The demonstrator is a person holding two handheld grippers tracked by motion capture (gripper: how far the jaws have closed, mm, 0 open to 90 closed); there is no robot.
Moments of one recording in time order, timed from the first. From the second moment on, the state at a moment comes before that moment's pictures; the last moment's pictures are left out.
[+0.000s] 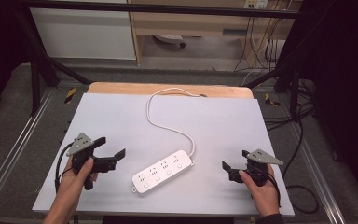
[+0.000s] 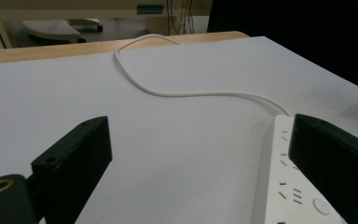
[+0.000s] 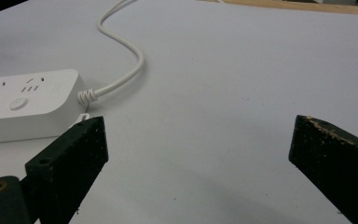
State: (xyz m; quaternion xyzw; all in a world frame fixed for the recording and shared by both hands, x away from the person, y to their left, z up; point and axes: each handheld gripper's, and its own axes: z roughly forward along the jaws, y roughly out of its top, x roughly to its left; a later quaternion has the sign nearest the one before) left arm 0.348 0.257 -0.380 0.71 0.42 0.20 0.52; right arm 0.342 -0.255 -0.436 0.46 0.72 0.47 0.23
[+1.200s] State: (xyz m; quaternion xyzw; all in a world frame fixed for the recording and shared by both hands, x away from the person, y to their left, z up) left arm 0.355 0.317 -0.417 0.70 0.49 0.22 0.47; right arm 0.344 -0.258 -0.437 0.46 0.72 0.46 0.23
